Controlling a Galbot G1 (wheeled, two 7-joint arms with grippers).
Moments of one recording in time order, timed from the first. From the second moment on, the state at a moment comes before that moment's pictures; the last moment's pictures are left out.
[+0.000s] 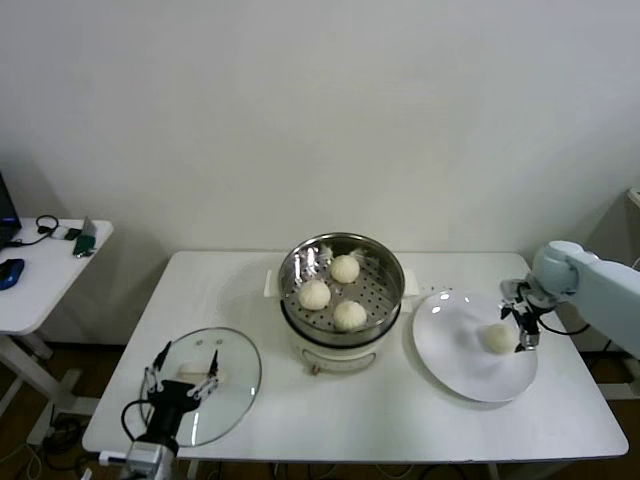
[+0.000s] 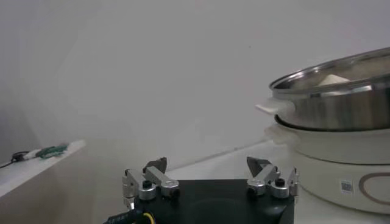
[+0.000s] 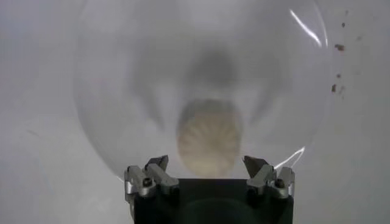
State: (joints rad) left arm 1.67 -1.38 -0.62 -2.03 0.09 -0.02 -0.01; right arm 0.10 0.66 -1.03 1.00 -0.08 -0.12 -1.08
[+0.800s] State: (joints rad) left arm 1.67 -1.38 -0.62 -2.02 0.09 -0.03 -0.01; right arm 0.05 0.74 -0.94 0.88 -0.11 -0.09 -1.10
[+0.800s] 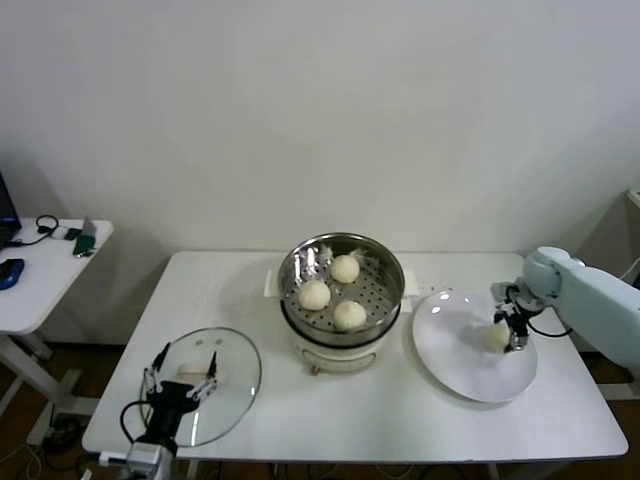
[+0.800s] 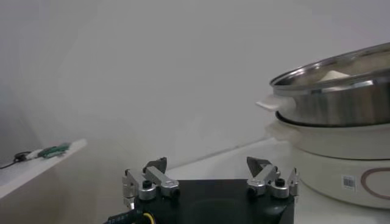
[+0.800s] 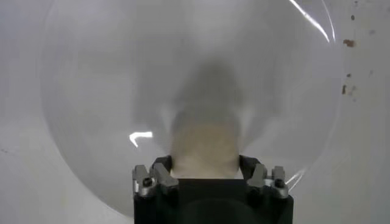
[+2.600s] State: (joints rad) left arm 1.66 -1.32 -0.56 -2.07 -0.04 -0.02 -0.02; right arm 0.81 1.28 -1.87 1.06 0.99 -0.33 -0.92
